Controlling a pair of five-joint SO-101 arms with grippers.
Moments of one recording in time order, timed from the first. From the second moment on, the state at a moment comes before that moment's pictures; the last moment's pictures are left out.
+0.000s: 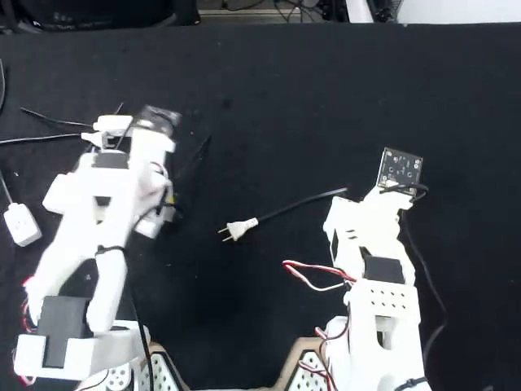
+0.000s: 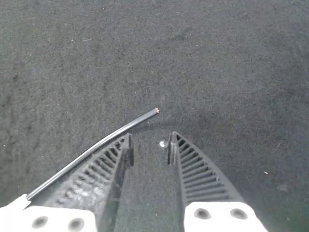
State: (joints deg) left arm -2.5 -11.9 32.9 63.4 -16.4; right arm 7.3 -57.8 79.9 31.3 -9.5
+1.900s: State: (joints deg) left arm 13.4 -10.3 22.5 58.2 -12.9; right arm 9.0 -57.8 79.9 31.2 -9.5
